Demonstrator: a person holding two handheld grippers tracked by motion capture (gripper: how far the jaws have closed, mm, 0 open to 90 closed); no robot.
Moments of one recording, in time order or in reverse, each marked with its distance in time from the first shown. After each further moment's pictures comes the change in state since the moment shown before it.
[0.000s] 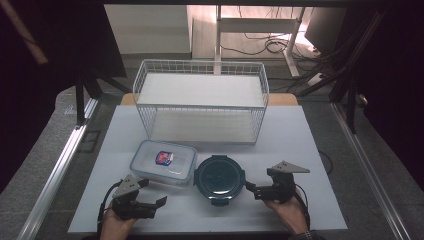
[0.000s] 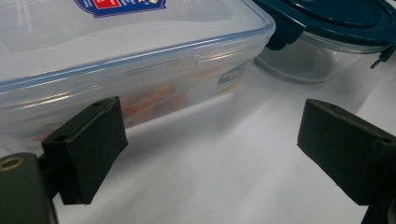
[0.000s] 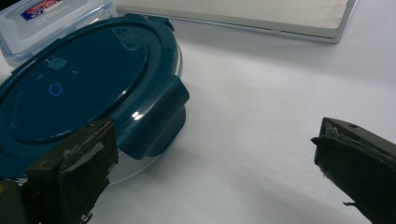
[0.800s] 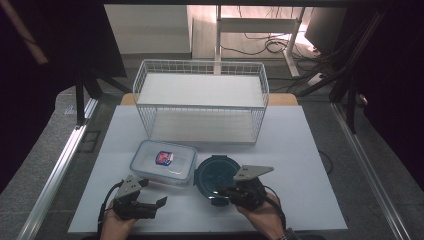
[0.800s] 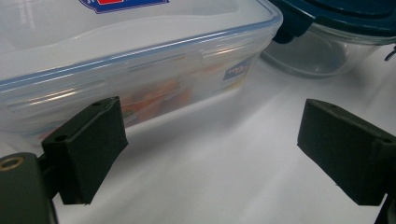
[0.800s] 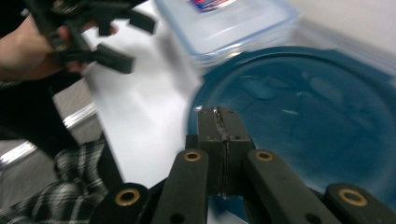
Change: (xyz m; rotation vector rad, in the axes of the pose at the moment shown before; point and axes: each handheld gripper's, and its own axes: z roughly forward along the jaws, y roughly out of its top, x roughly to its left) left arm -0.001 -0.001 0.002 0.018 0.027 0.023; right arm 0.104 0.034 0.011 0.129 0.316 -0.266
